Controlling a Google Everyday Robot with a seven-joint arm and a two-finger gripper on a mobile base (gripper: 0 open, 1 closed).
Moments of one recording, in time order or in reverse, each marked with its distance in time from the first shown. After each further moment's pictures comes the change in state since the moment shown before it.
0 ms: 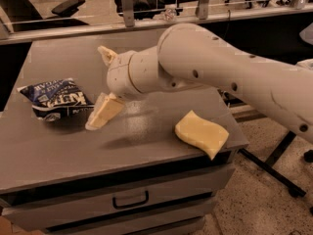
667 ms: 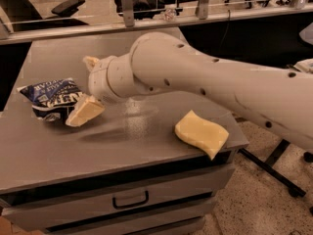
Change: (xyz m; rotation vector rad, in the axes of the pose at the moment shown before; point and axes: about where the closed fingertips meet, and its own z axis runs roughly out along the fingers) arm -0.011 0.007 0.041 0.001 0.021 0.078
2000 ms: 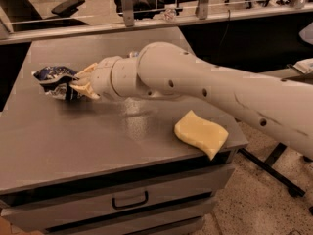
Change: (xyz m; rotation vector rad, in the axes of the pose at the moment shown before) arm -0.002 -0.020 0.014 0.074 -0.116 0.130
